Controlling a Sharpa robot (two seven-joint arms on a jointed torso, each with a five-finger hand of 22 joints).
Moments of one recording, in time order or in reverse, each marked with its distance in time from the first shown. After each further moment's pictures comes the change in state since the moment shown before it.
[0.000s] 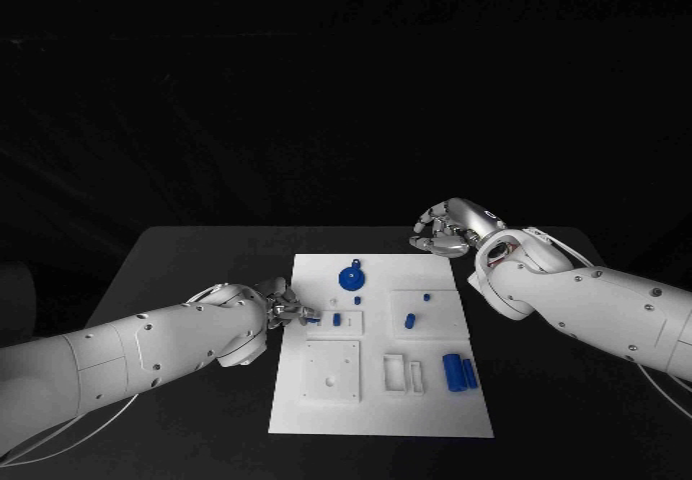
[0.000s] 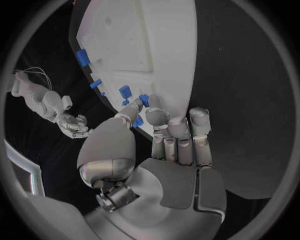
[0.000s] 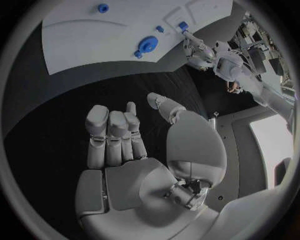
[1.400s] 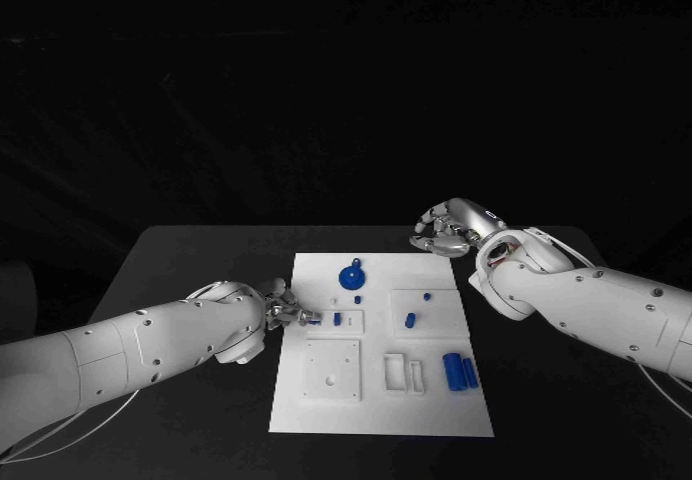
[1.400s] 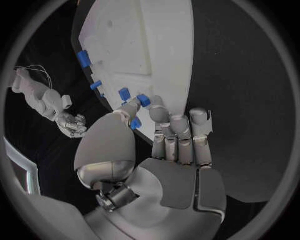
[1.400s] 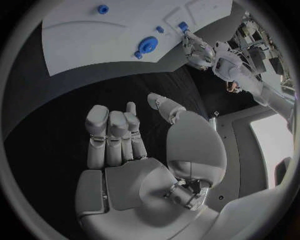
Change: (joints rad) left arm 0.004 0.001 0.002 -0.015 0.031 0.053 0.005; left_hand 0.067 -0.050 0.008 0.155 -0.093 -0.092 -0.007 -0.104 -0.002 -0.062 0.046 -0.006 -0.005 -0.053 0.036 -0.011 -0.008 0.000 -0.036 0.011 -0.016 0.000; right arm -0.002 0.000 0.000 0.000 0.005 -0.001 0.000; right_hand -0.004 0.004 -0.006 0.006 0.000 -0.002 0.002 -0.004 0.000 0.001 -0.002 0.000 -0.001 0.000 0.000 0.000 0.001 0.000 0.004 0.000 0.000 0.000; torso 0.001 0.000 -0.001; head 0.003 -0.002
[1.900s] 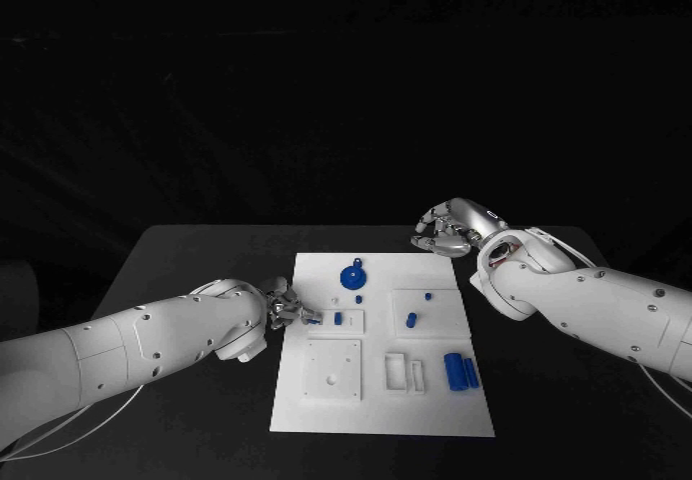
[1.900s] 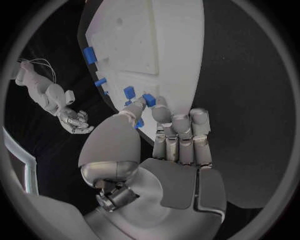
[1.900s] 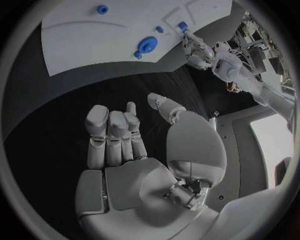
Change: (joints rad) left arm 0.004 -0.002 0.002 -0.004 0.056 0.024 0.026; left_hand 0.069 0.084 -0.061 -0.087 0.087 -0.038 0.018 -0.044 0.002 -0.014 0.018 0.014 -0.003 -0.009 0.019 0.004 0.000 0.000 -0.012 0.005 0.000 0.000; right arm 0.000 0.000 0.000 0.000 0.001 0.000 0.000; right_hand 0.000 0.000 0.000 0.000 0.000 0.000 0.000 0.000 0.000 0.000 0.000 0.000 -0.001 0.000 0.000 0.000 0.000 0.000 -0.001 0.002 0.000 0.000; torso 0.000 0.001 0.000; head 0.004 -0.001
